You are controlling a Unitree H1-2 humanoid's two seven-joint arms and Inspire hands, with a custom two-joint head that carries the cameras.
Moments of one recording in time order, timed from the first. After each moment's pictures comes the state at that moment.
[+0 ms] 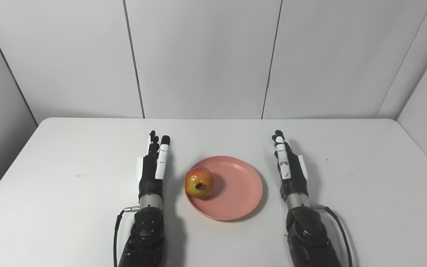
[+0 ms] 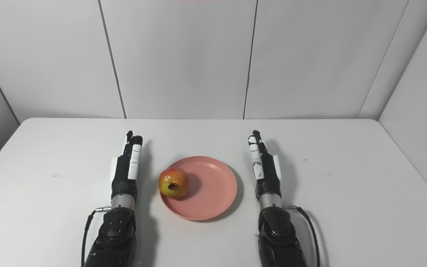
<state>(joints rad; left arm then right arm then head) -0.39 -0.12 0.02 0.36 0.08 0.06 0.21 -0.40 0.03 -0.02 0.44 0.00 -0.08 -0.10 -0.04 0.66</state>
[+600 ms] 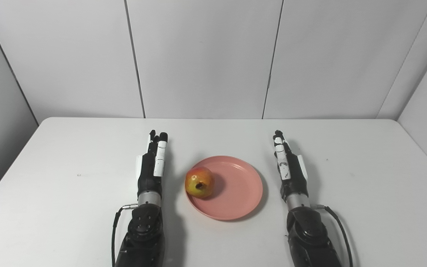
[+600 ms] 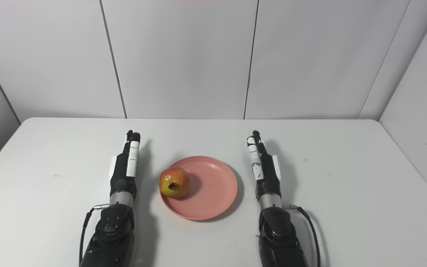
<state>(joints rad) -0.40 -0.11 0.02 0.34 0.06 0.10 0.20 -0.40 0.03 -0.03 0.44 0.01 -0.08 -0.09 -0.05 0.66</state>
